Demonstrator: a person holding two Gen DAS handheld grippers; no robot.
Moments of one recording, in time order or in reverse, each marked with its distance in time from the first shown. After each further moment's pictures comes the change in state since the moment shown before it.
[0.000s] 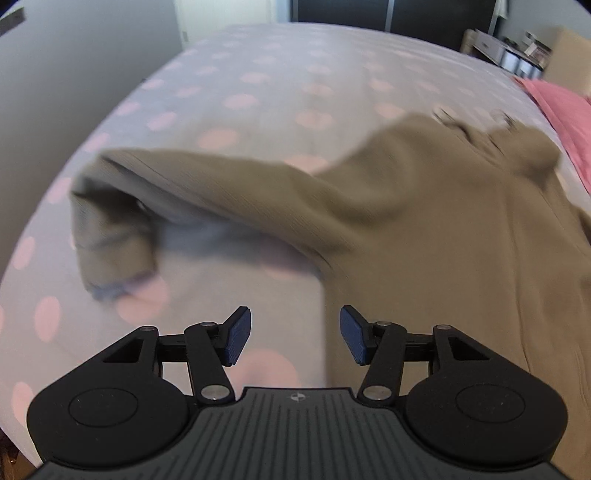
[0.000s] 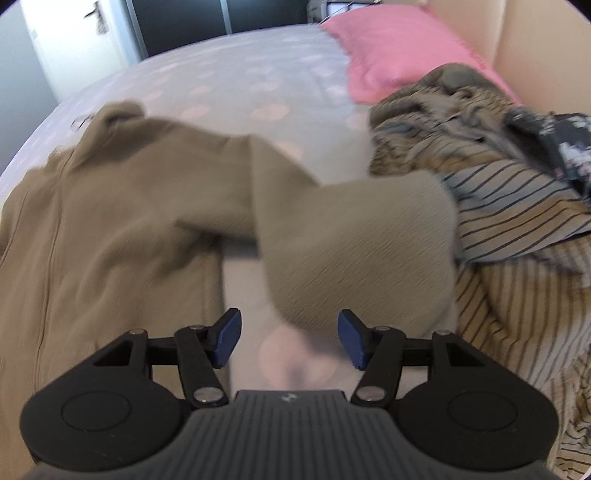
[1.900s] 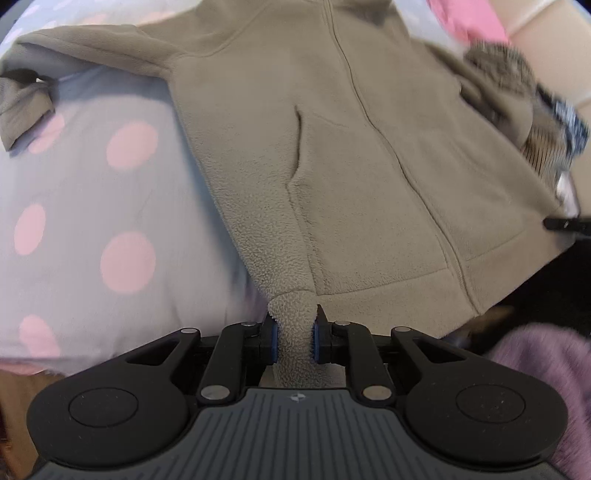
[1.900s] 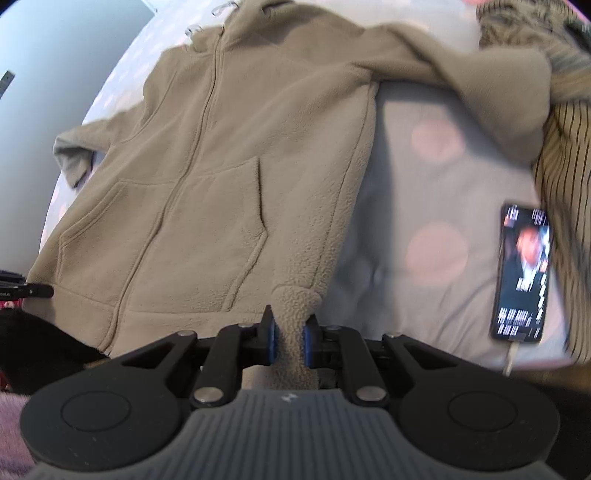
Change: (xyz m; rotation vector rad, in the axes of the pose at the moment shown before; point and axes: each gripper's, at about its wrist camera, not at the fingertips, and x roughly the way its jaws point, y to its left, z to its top) left arm -0.105 -0.015 -0.128 0.237 0.421 -0.323; right arm -0.138 0.052 -0.137 -0.068 0.368 0.331
